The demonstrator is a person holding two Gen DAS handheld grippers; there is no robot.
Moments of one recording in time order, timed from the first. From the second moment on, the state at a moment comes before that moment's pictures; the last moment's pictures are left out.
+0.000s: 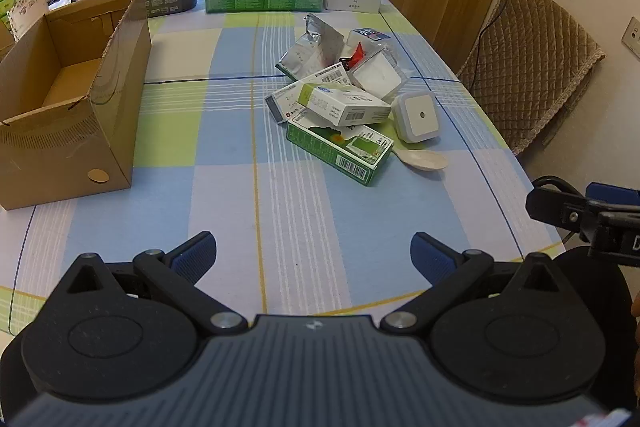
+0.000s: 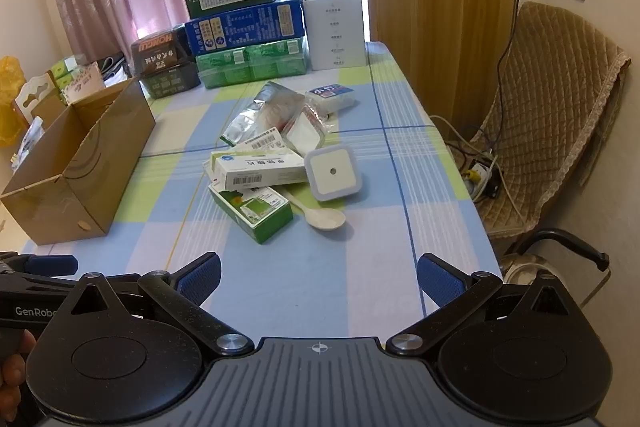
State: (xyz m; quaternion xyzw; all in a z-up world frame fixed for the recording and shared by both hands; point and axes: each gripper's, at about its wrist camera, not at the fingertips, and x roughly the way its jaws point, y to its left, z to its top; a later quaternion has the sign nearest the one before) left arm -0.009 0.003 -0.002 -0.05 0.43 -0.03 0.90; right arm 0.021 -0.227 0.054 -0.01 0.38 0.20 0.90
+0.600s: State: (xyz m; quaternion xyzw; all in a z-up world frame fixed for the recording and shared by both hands) left arm -0.009 0.005 -0.005 -0.05 0.44 -0.02 0.90; right arm 0.021 -0.228 0.046 -0.01 0.38 0.21 0.90
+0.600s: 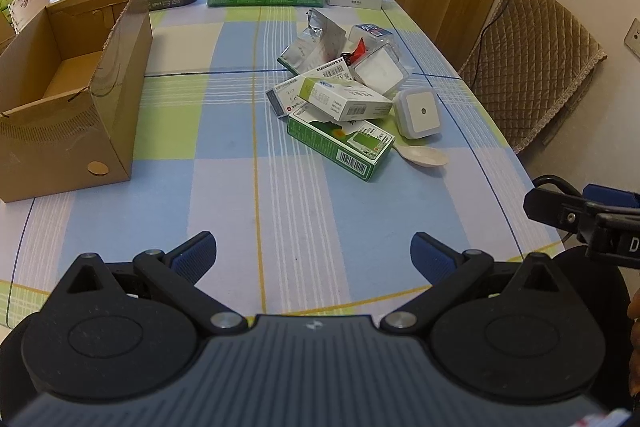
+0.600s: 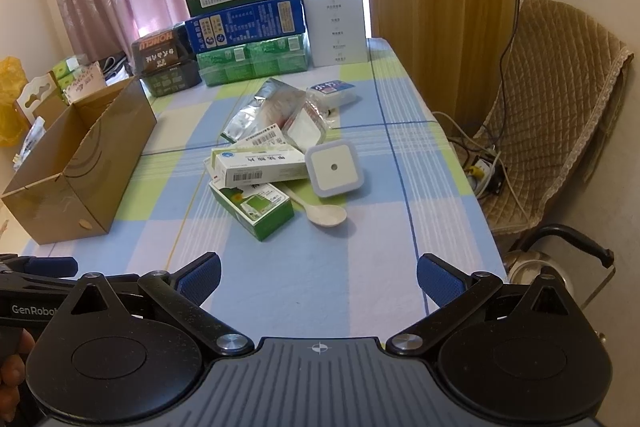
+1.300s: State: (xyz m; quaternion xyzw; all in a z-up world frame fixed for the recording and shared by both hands) left arm 0.004 0.004 -0.011 -0.05 0.45 -0.02 0.89; right arm 0.040 -0.229 0.035 -0.04 0.39 0.24 0.89
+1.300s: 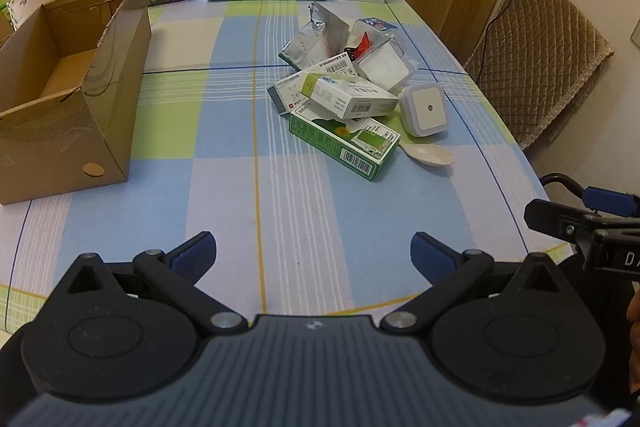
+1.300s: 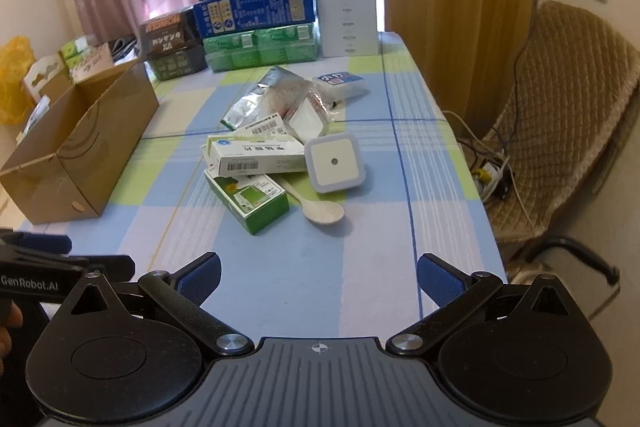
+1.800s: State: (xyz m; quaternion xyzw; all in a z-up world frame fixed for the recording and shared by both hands) left arm 0.054 -0.003 -0.025 -0.05 0.45 -0.01 0.89; right arm 0.113 -0.211 0.007 -0.18 0.39 0.35 0.83
